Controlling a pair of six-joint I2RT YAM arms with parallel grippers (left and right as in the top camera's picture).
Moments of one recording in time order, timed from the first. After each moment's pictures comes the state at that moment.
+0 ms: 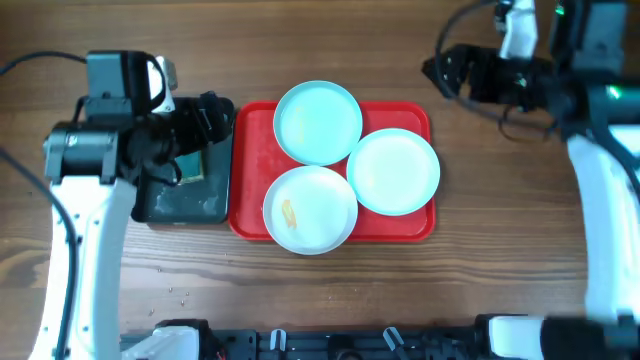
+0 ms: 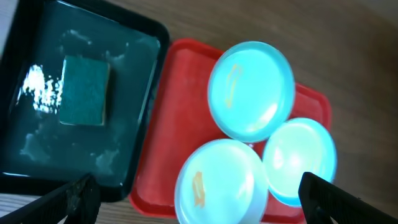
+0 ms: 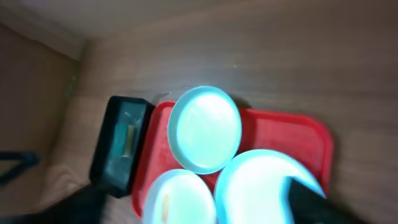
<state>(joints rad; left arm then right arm) -0.02 1.37 1.46 -1.12 0.20 -0.39 0.00 1.55 1.64 -0.97 -0.60 0.19</state>
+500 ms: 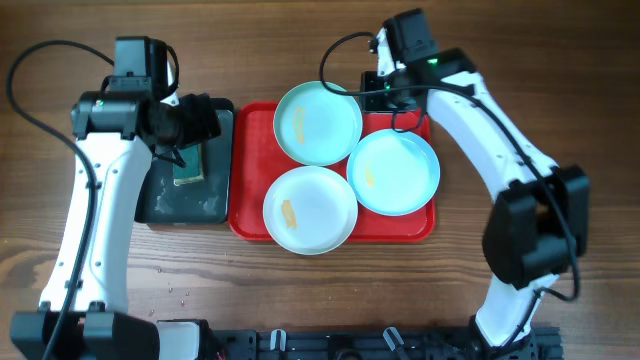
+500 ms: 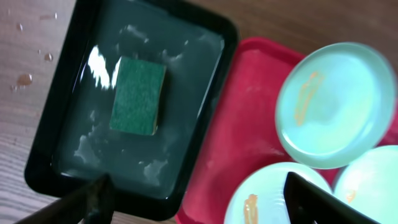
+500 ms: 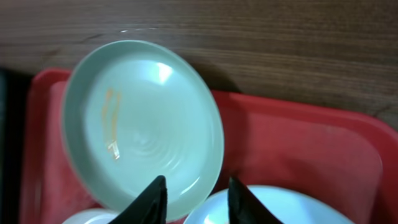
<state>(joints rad) -0.02 1.53 1.44 -1.10 0.01 -0.37 0.35 1.99 1.64 -0.76 -0.16 0.29</state>
